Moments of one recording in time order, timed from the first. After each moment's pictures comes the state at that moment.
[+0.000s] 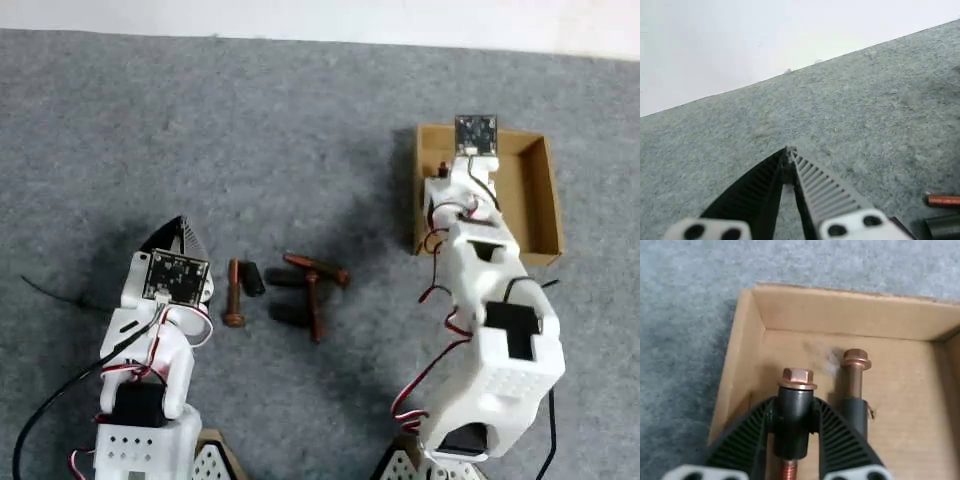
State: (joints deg) left arm -3.2 -102.3 96.0 28.8 -10.5; right arm 2.4 16.6 28.9 -0.7 9.5
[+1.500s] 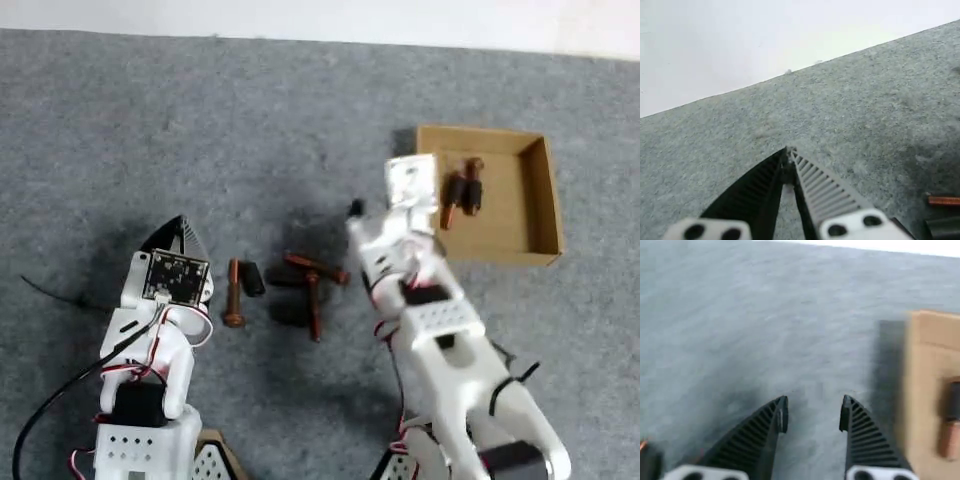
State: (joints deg) left arm -3.2 -102.3 96.0 28.6 -10.5; right arm -20.7 -29.4 65.9 -0.6 -0.6
